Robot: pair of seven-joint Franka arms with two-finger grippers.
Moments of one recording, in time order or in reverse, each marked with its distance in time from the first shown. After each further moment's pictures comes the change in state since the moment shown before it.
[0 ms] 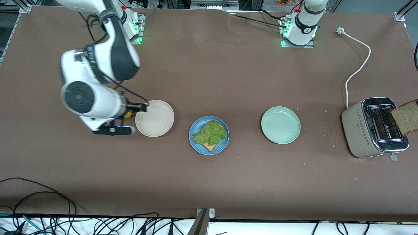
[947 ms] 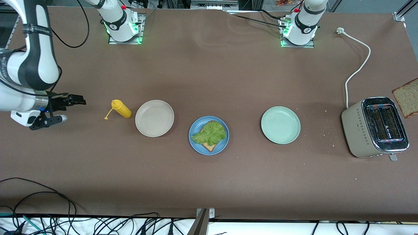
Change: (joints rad) left arm 0.000 -0.087 -0.024 0.128 -0.115 -0.266 0.021; right arm -0.317 -0.233 -0.038 -0.536 0.000 0.336 -0.689
